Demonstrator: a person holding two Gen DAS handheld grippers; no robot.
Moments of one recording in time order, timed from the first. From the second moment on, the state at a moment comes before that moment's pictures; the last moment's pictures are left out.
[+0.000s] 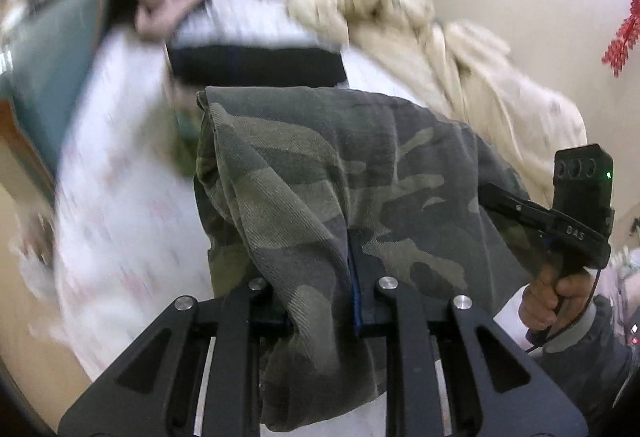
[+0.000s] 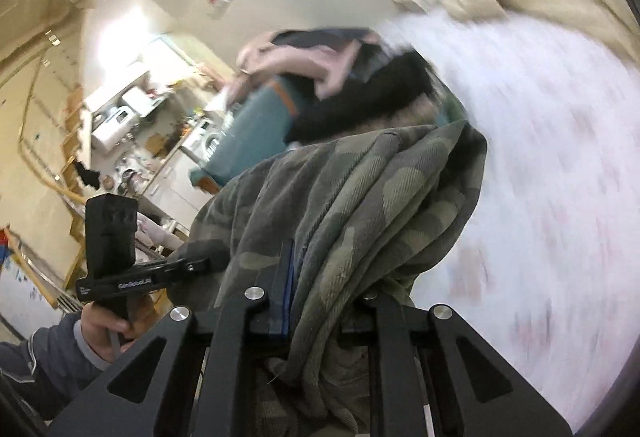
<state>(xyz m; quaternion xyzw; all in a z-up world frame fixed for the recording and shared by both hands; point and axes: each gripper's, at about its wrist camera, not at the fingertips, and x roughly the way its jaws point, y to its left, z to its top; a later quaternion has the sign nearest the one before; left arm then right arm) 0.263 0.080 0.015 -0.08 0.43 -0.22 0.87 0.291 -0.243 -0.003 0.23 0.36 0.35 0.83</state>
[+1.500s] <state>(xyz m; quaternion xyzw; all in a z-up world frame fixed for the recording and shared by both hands) 0.343 0.108 0.045 -0.03 0.32 -0.03 0.95 0.374 -0.228 0.077 0.08 0.34 0.19 0.92</state>
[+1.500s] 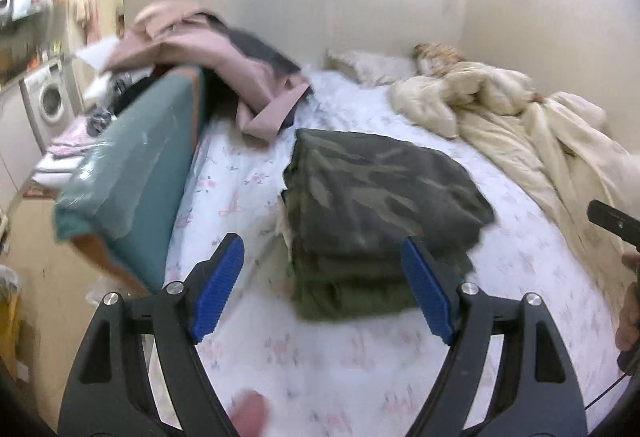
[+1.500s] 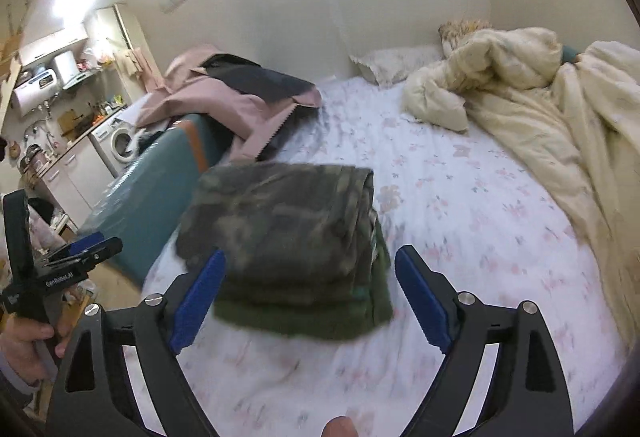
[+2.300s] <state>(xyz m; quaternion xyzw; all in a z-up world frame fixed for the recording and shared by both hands) 0.060 0.034 0.008 -0.01 0.29 -0.02 0.96 0.071 -0.222 0.035 0.05 0.25 0.14 0.96</state>
